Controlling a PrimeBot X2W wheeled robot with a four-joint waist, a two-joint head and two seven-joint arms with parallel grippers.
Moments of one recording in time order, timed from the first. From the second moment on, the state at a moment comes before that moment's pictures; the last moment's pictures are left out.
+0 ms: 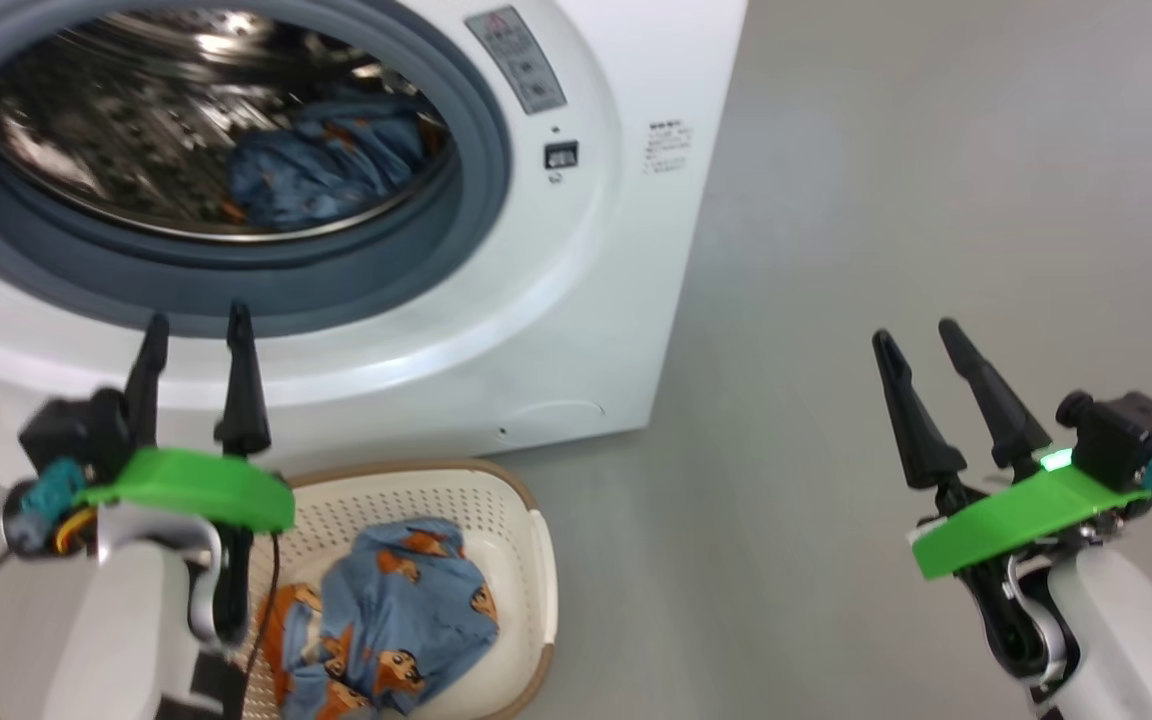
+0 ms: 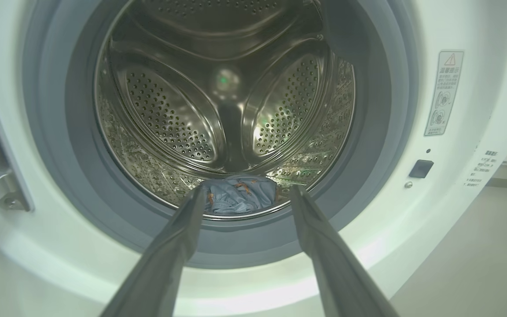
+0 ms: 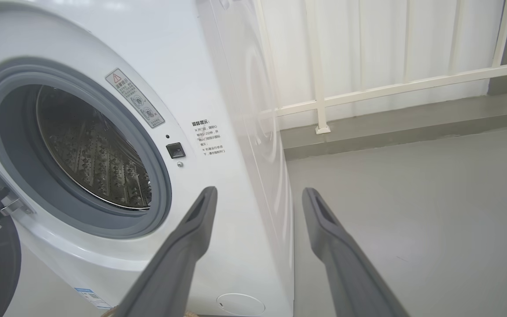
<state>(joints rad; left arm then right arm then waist) -0.56 0.10 -0.03 0.64 -0.32 -0.10 -0.26 -0.33 -0.26 0.29 0.29 0.62 0.12 -0.25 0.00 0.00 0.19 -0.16</state>
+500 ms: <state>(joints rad) -0.27 0.09 -0.03 0.41 -0.30 -0.10 -0.26 -0.25 -0.26 0.26 0.30 0.60 0.12 -0.25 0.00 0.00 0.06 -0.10</state>
